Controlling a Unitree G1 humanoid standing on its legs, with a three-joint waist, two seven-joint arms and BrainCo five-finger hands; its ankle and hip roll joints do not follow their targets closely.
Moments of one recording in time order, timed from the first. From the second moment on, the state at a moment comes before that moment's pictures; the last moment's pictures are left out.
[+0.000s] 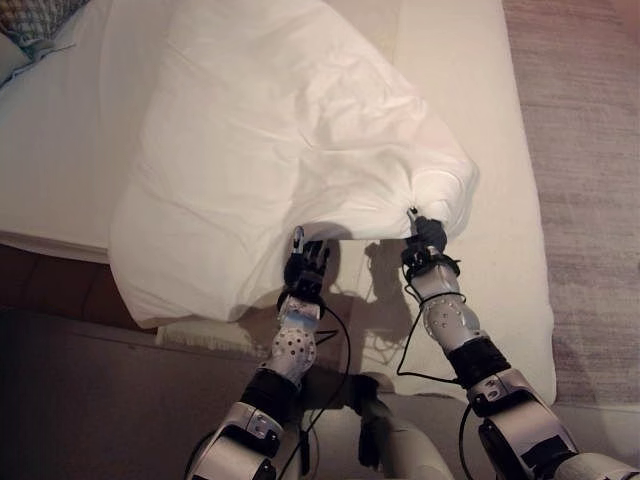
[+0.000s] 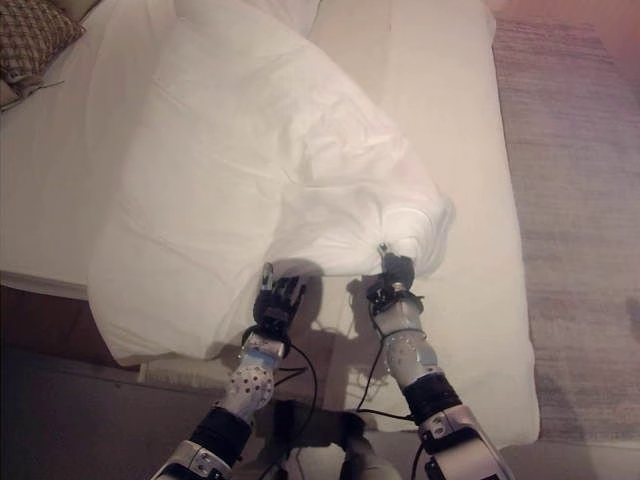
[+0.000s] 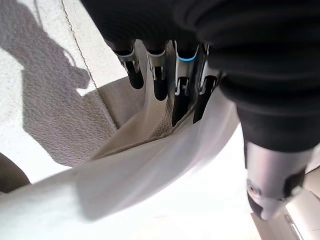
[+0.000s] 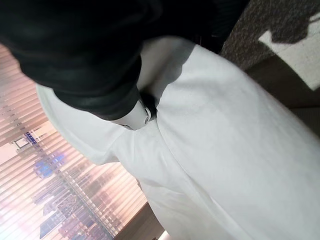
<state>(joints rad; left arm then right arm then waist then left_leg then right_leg) -0.43 -0.05 -0.25 0.42 -1.31 -0.26 0.32 -0.54 -0.17 0.17 0.44 0.97 -0.21 -0.36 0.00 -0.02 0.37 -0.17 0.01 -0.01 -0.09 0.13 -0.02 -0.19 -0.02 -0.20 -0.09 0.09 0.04</state>
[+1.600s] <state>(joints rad) -0.51 0.03 -0.13 0.59 -1.31 -0.27 0.40 -0.28 -0.09 0.05 0.23 1.04 -0.30 -0.38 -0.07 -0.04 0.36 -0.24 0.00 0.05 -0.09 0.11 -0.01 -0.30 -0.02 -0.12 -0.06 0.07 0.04</state>
